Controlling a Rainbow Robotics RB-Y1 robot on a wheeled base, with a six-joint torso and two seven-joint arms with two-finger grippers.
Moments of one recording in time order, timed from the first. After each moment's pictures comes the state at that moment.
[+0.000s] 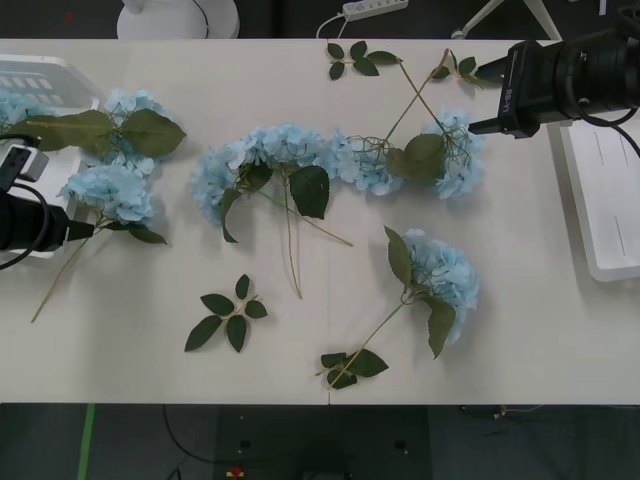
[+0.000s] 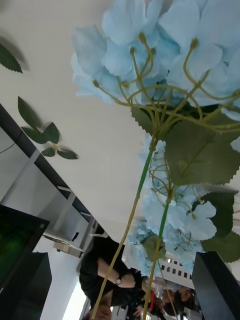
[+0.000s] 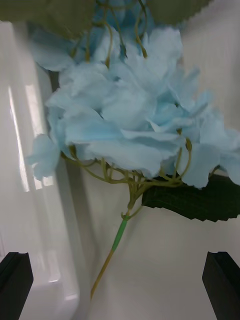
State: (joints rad) right arm -0.88 -0.77 0.25 -1.06 -1.43 1.08 0.00; left arm -0.28 1.10 -0.30 -1.51 1.12 0.83 -1.67
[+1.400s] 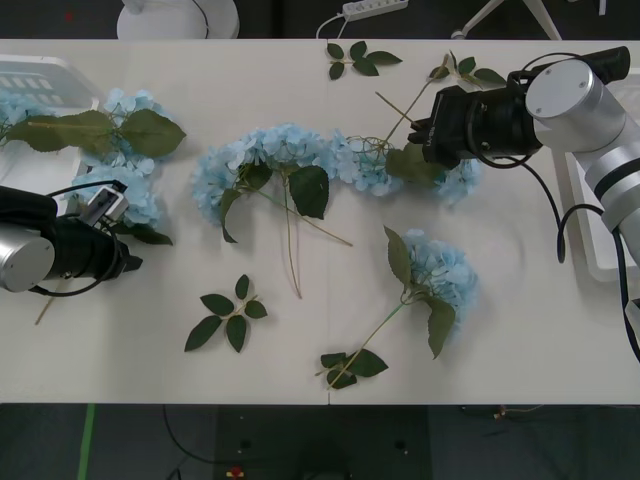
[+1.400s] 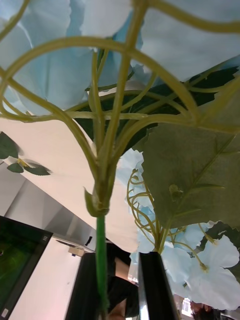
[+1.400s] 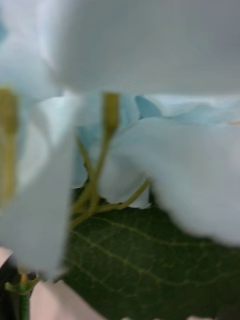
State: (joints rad) right arm -0.88 -0.51 0.25 -0.90 -1.29 0.89 0.00; left arm -0.49 1.01 -0.72 -1.33 0.98 0.65 -1.67
